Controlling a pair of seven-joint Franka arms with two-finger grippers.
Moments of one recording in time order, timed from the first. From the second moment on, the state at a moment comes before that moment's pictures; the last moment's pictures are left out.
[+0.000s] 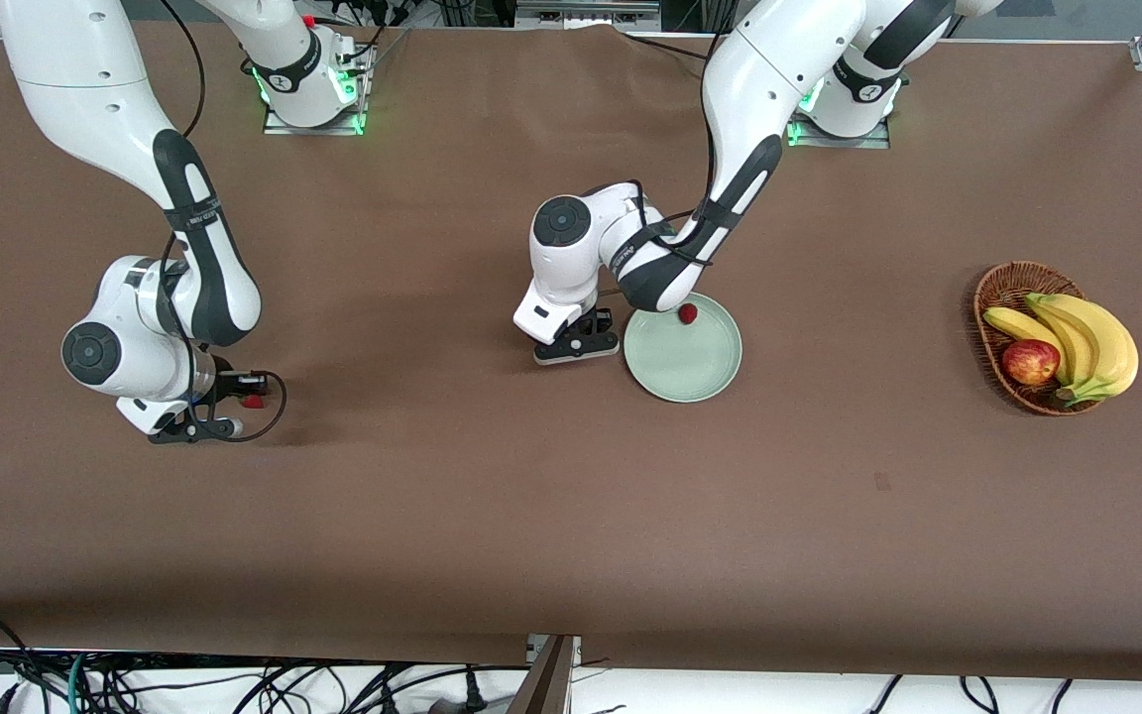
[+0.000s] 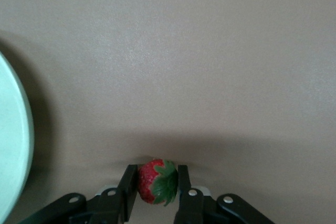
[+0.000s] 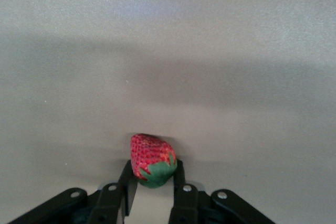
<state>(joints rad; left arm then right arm) -0.61 0.86 -0.26 -1.46 0.35 2.34 -1.21 0.19 0.62 -0.22 -1.86 0.16 2.33 -0.23</state>
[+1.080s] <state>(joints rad) -0.03 0.66 -0.62 -1.79 0.34 2.12 -0.89 0.19 0.62 -0.22 -1.84 0.18 2.34 -0.23</state>
